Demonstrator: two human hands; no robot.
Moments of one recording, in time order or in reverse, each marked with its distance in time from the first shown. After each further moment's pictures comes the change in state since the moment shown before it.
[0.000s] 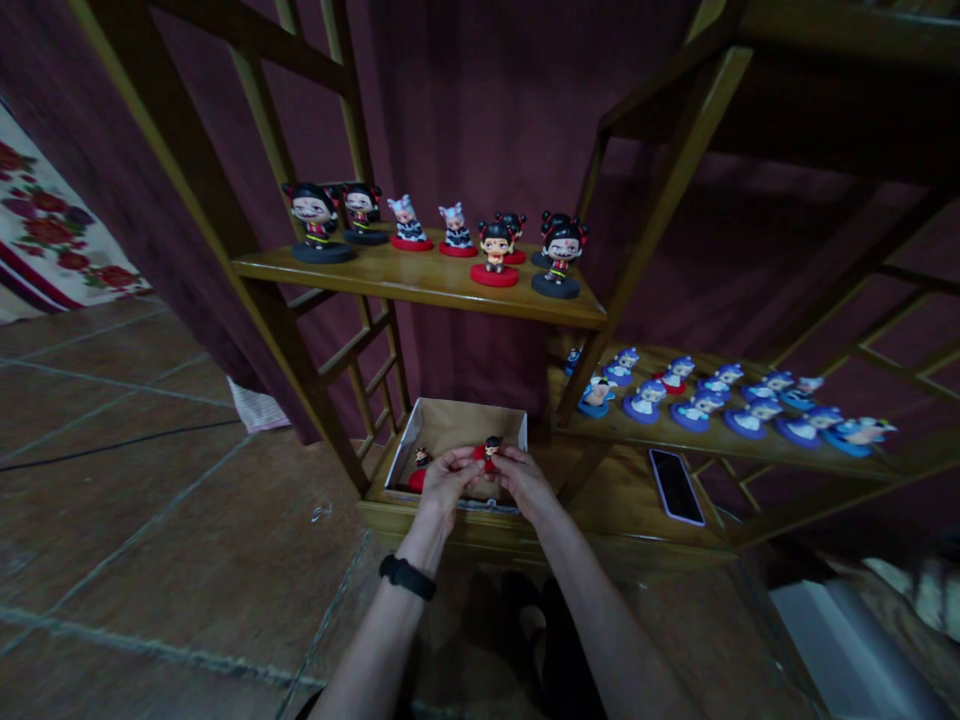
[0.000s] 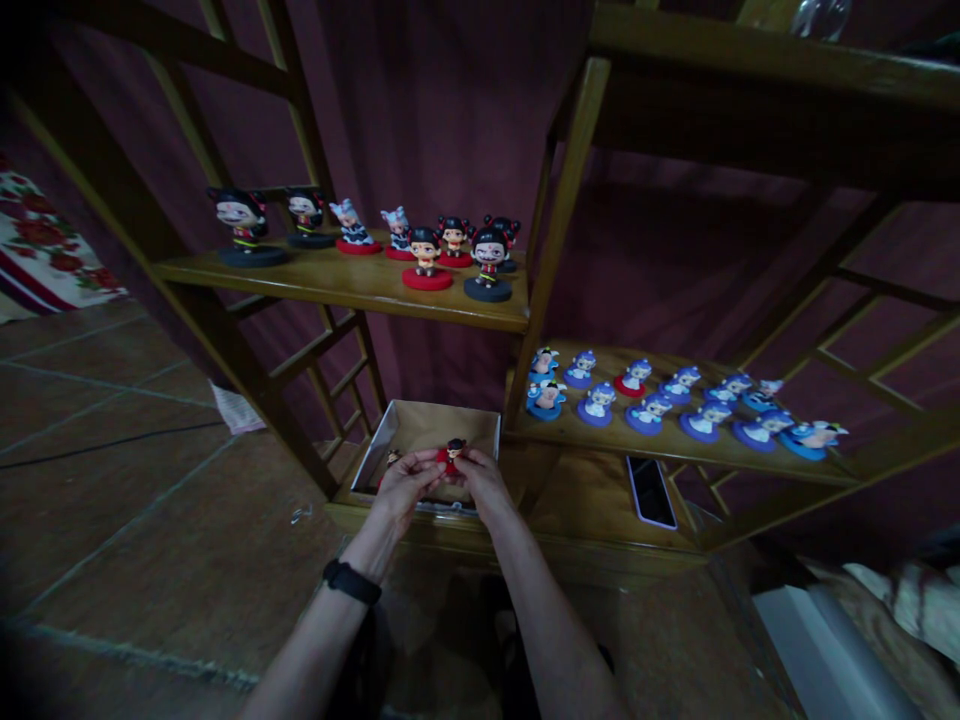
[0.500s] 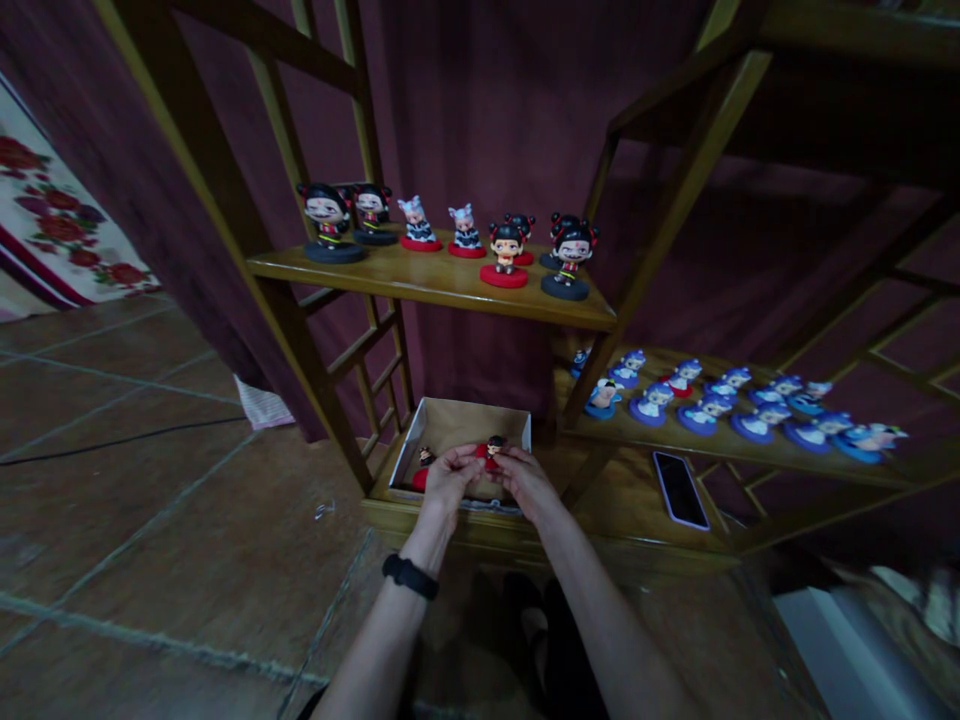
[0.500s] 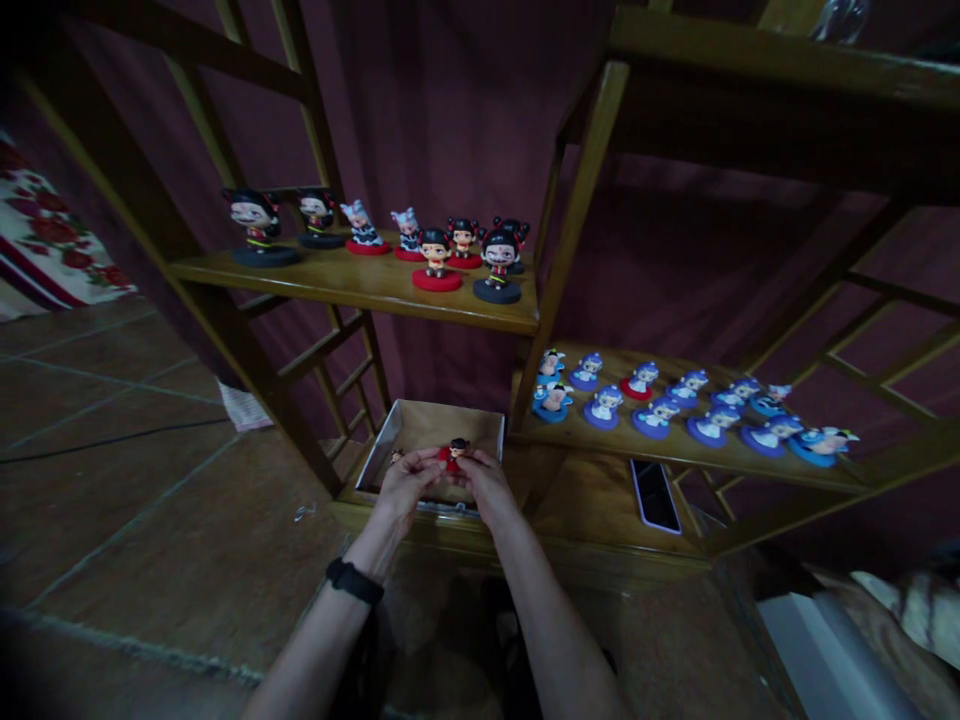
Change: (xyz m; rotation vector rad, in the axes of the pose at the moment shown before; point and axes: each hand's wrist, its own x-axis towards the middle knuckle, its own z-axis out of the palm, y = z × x) left_hand -0.001 0.004 -0.001 0.026 0.004 0.082; right_hand 0.002 0.003 0.000 0.054 0.012 0.034
